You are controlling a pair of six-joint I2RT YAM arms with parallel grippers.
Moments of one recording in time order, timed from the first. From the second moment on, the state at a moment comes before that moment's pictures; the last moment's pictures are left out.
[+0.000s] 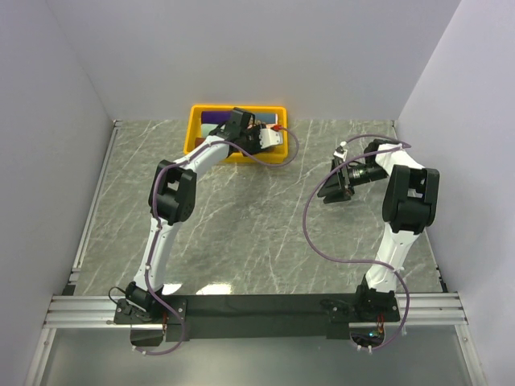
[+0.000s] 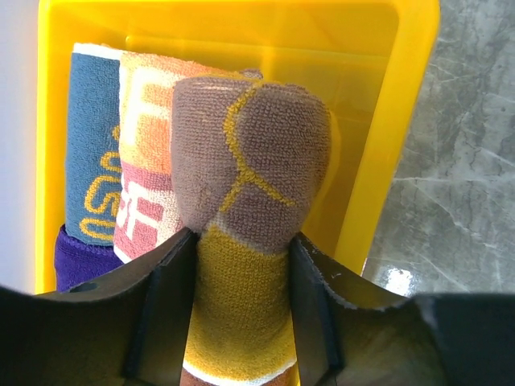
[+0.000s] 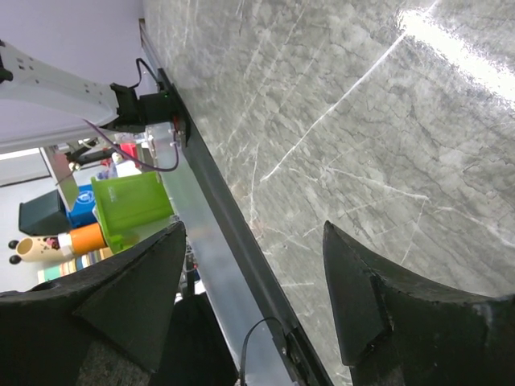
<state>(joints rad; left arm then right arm) -0.47 2.40 2.06 -0.35 0.30 0.98 -0.14 2.03 1.47 -1.26 -1.07 -0.47</state>
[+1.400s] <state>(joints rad) -0.37 1.82 1.72 -0.45 0.26 0.63 -0.14 1.96 1.62 -1.27 -0.94 -0.47</state>
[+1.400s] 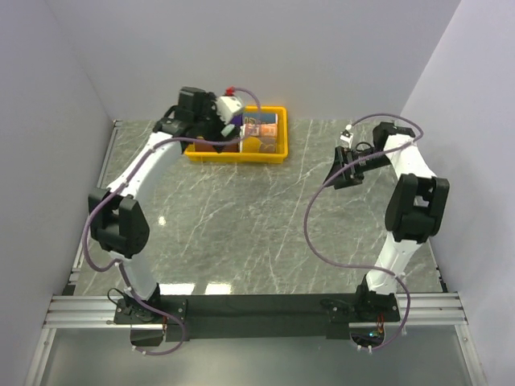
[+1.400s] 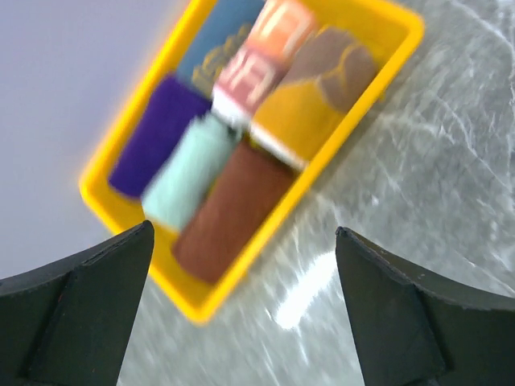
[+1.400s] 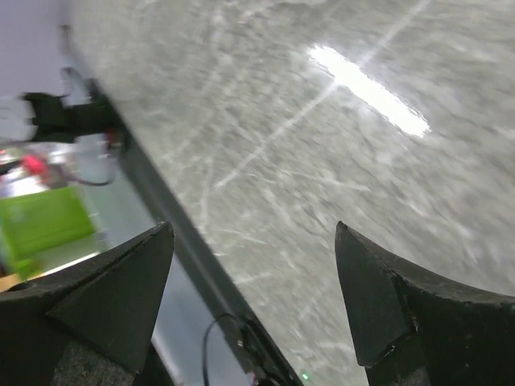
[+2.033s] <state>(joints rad) -0.20 1.41 1.06 -0.56 0.27 0.12 -0.10 1.47 1.01 -0.92 -0.56 -0.32</state>
